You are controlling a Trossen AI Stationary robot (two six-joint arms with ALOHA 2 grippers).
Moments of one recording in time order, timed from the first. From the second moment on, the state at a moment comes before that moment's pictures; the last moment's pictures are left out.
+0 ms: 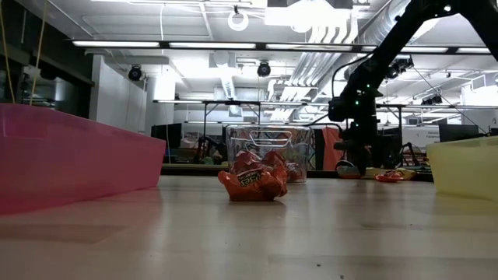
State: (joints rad) left arm -0.41 0.91 1.14 -0.64 -0.64 -0.47; right arm -1.06 1.90 1.24 -0.80 0.16 0.20
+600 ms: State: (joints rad) left arm -0.41 0.91 1.14 -0.63 -0.74 -0.38; right arm -0.94 1.30 1.24 -0.92 -0.06 0.16
